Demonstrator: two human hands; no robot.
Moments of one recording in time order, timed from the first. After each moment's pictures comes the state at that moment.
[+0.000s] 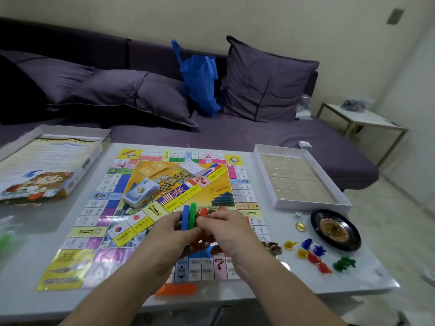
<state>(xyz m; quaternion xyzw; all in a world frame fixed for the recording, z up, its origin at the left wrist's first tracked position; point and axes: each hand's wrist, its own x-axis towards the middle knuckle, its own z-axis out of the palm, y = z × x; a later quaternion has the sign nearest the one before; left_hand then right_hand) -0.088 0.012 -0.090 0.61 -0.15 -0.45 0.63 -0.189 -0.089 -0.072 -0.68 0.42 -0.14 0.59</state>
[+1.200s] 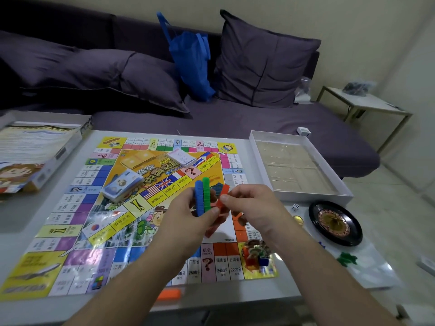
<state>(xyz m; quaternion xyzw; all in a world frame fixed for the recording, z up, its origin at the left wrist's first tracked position) -0.111 -0.046 -0.091 0.66 -0.27 -0.34 0.62 -0.220 -0.175 -0.073 -0.72 0.37 -0.17 0.56</state>
